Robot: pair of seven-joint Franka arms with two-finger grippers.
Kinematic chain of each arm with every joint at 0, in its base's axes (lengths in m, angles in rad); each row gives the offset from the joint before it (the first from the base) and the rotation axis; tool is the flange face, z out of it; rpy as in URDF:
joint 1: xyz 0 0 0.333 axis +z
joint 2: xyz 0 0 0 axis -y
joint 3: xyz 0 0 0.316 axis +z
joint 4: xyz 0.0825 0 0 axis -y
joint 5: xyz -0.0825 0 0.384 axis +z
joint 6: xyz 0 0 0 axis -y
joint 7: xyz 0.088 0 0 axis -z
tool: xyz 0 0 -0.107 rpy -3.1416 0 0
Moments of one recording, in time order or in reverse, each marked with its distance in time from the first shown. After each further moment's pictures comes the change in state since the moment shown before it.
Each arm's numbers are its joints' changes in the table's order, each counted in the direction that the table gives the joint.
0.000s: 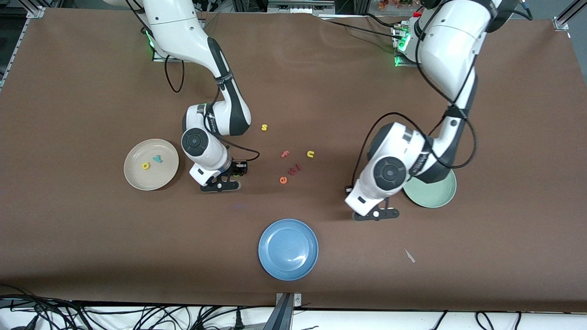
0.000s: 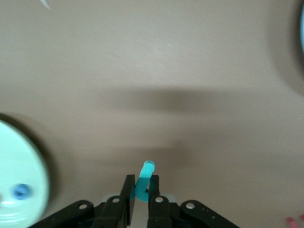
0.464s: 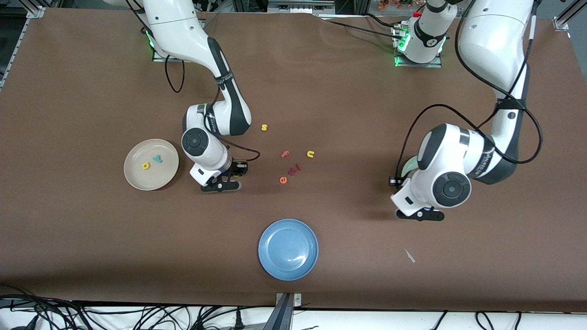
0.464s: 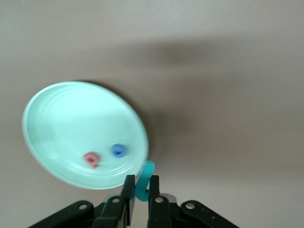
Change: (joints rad) left arm 0.143 0.064 0.003 -0.042 0.039 -0.263 0.260; right arm 0.000 0.000 0.002 0.004 0.007 0.000 0.000
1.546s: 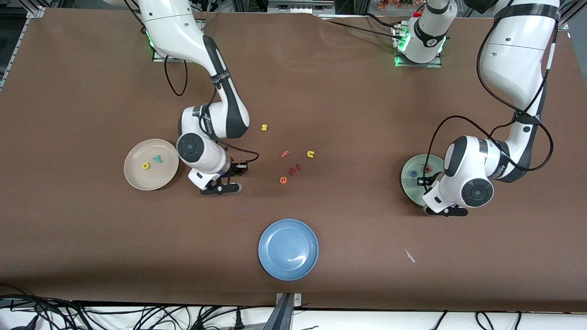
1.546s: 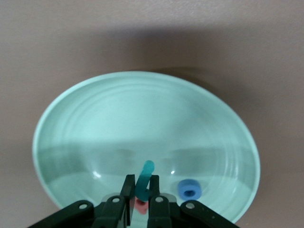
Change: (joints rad) left arm 0.155 0.013 -0.002 -0.329 0.030 0.347 0.057; right arm -0.023 0.009 -0.037 0.089 0.003 -0.174 -0.061
